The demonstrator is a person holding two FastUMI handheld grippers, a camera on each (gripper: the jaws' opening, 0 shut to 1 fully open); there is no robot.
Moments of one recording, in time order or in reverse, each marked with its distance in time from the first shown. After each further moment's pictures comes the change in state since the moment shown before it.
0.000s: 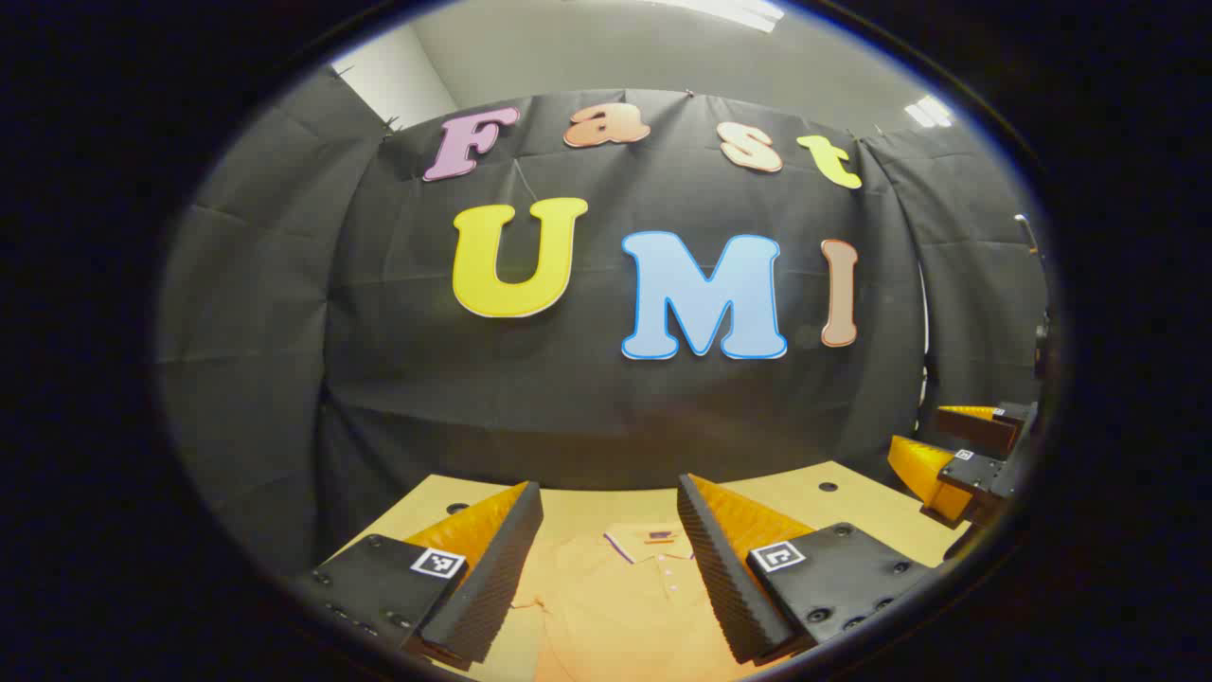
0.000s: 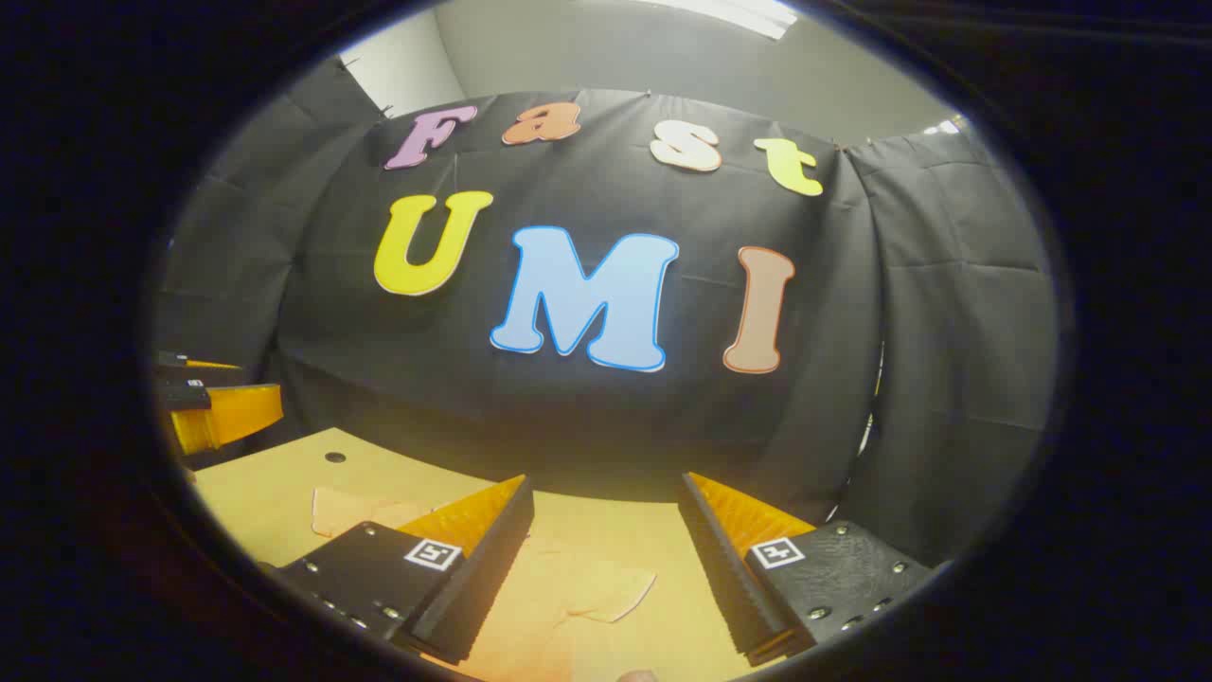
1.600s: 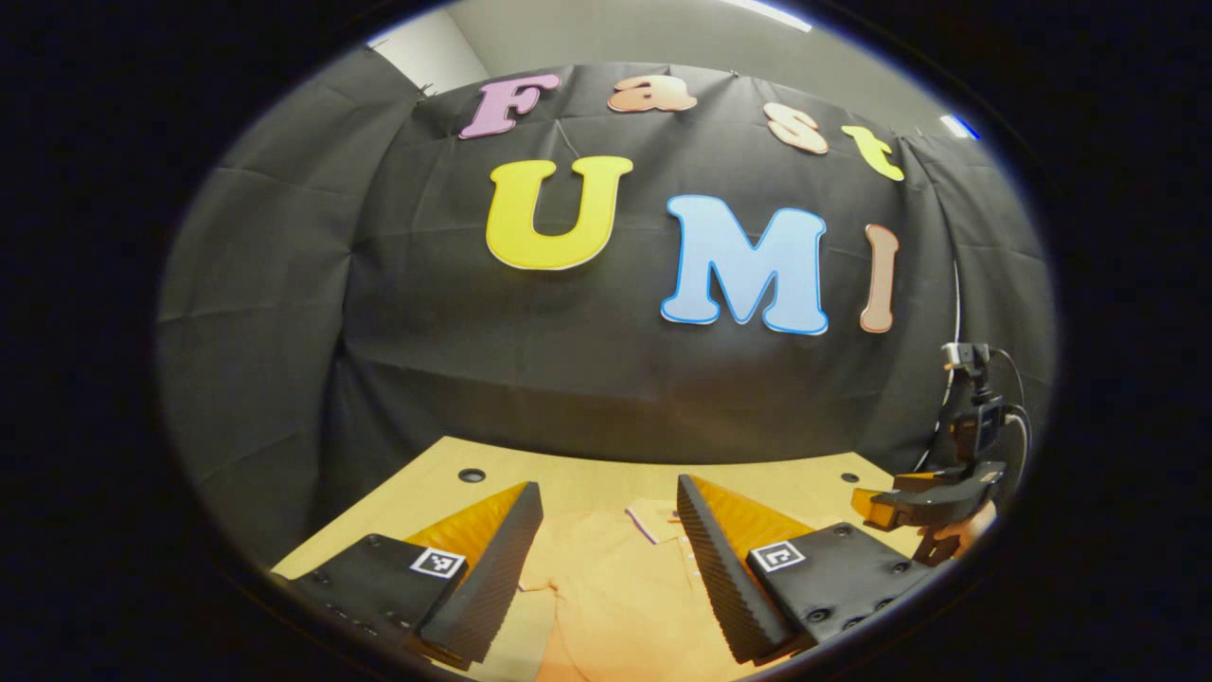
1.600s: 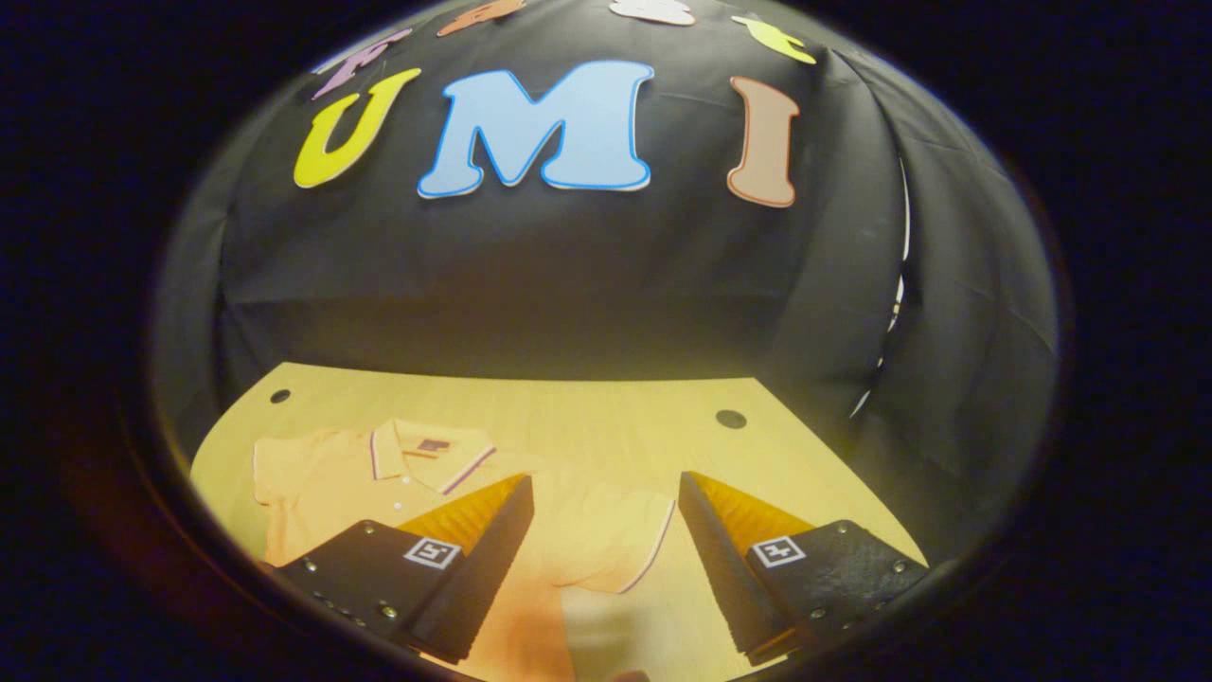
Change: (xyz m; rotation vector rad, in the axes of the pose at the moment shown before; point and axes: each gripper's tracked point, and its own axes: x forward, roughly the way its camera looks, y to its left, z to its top) left arm 0.026 0.048 -0.044 -0.068 0.089 0.079; right arm 0.124 -0.017 -0.167 0.102 0.436 -0.041
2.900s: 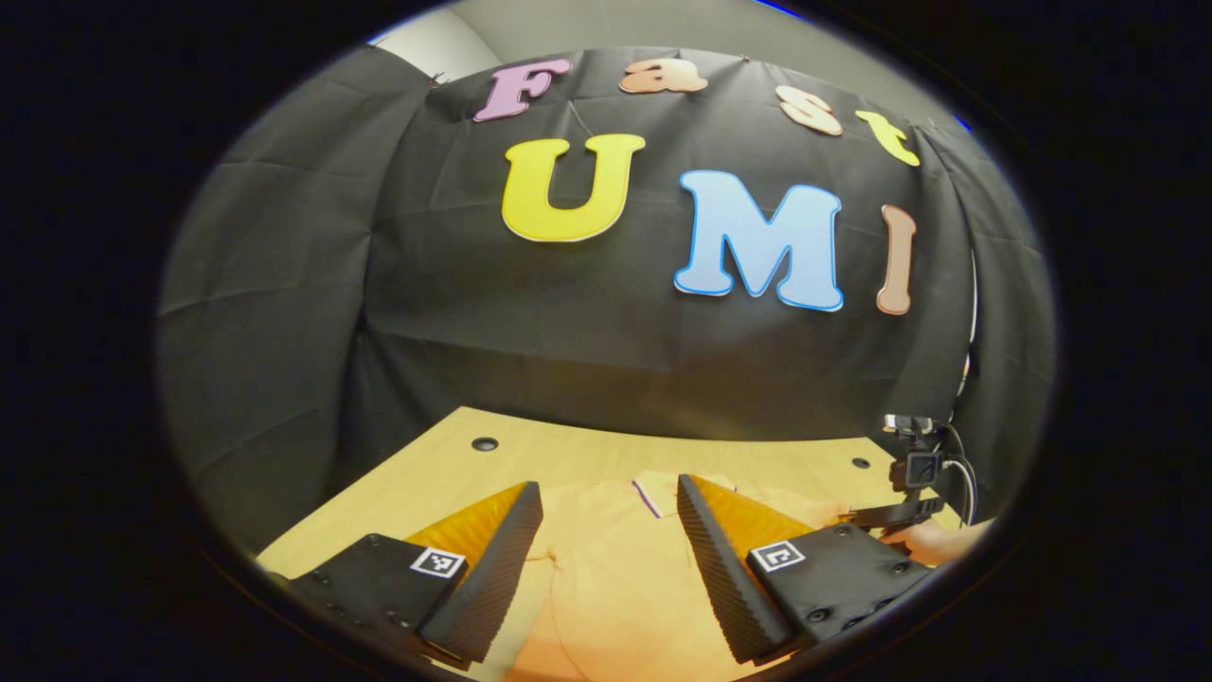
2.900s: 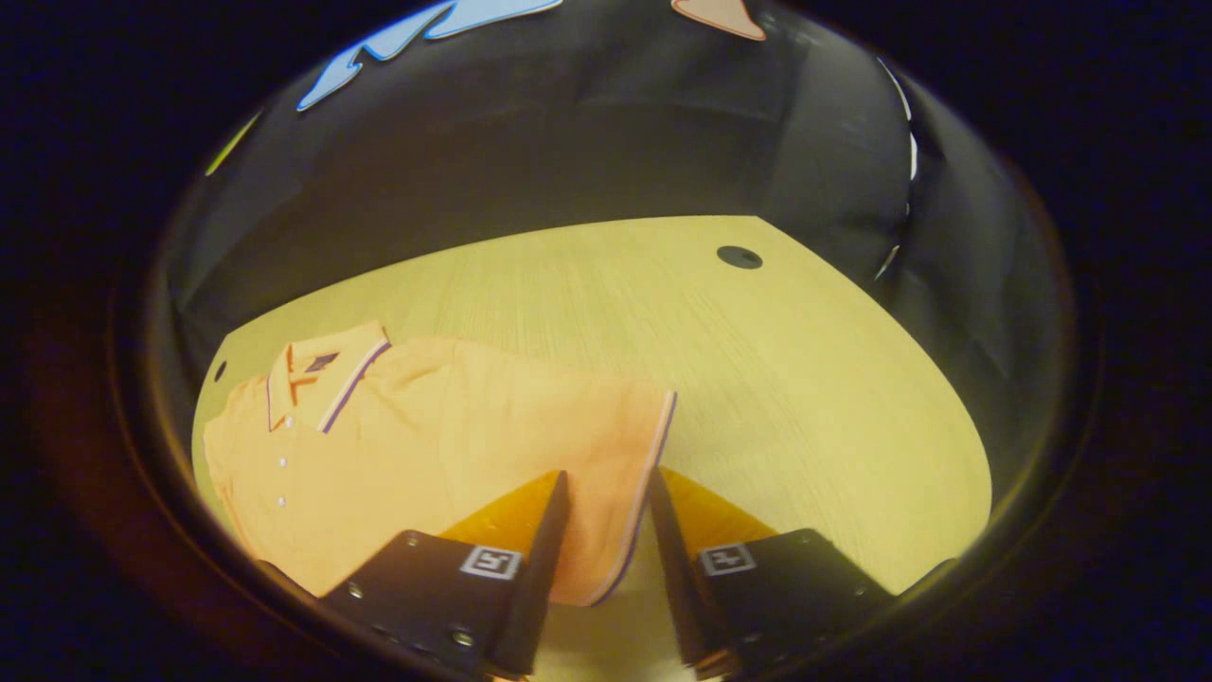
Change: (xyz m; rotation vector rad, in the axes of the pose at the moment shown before) left arm -0.015 -0.014 -0.028 -0.028 0.064 0.071; right arm 0.102 -0.027 -0.113 0.166 0.372 -0.008
